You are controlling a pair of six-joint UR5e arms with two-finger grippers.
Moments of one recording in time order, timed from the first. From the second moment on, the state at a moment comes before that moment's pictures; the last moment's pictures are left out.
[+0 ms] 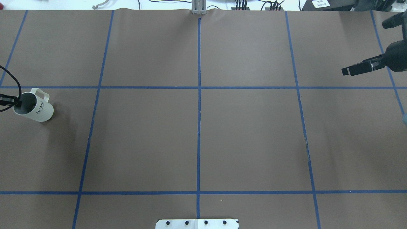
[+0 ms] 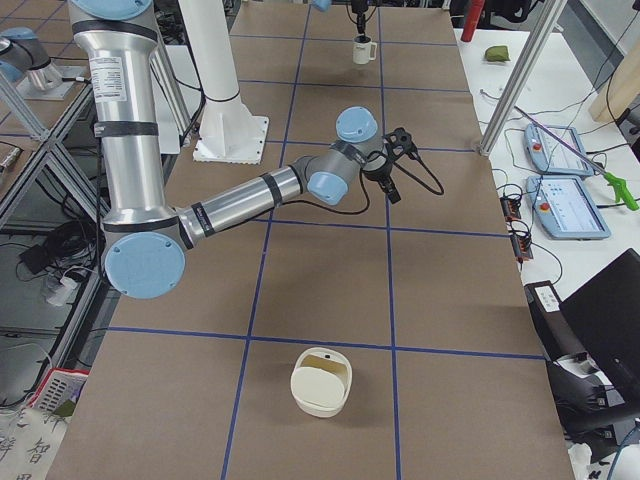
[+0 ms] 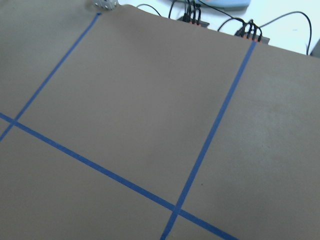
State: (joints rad) left arm -1.11 -1.58 -1.77 -2.09 -2.21 -0.71; right arm 1.13 -1.48 1.89 -0.96 2.19 0.53
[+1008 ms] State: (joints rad) left arm -1.08 -2.06 -1.85 -1.79 -2.27 -1.26; right arm 0.88 -1.25 1.82 -0.81 1.65 0.50
